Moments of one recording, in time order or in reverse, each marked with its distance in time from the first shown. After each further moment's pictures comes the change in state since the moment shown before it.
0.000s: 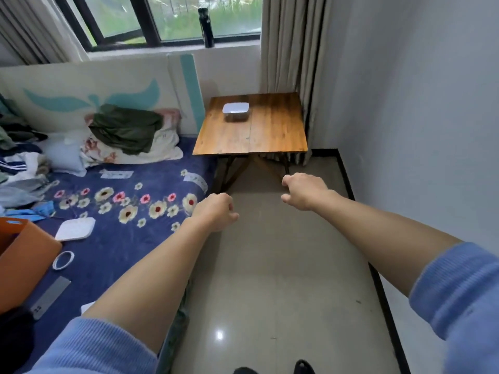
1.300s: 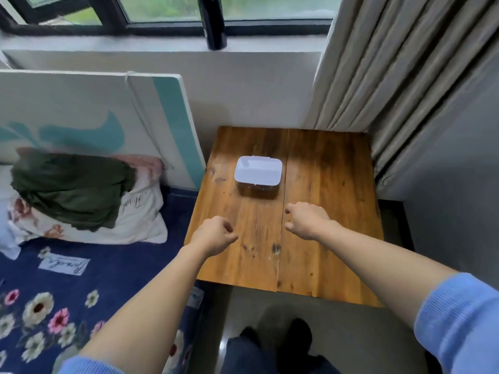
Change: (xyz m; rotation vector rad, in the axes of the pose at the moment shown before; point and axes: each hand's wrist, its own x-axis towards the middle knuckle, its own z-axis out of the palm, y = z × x) left_hand 0.757 -0.149 -0.116 -0.316 -0.210 -0.238; right_hand 0.795 0.063 -0.008 0.051 -0.242 -0.063
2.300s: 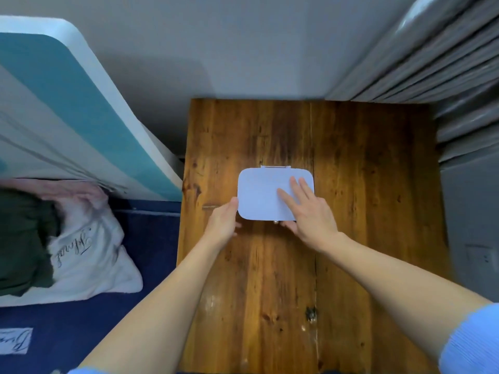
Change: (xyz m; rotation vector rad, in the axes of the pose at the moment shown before) left_hand 0.330 -0.036 0.006 -0.659 -0.209 -0.289; right_hand 0.269 0.005 0.068 -0.043 -0.002 0.046
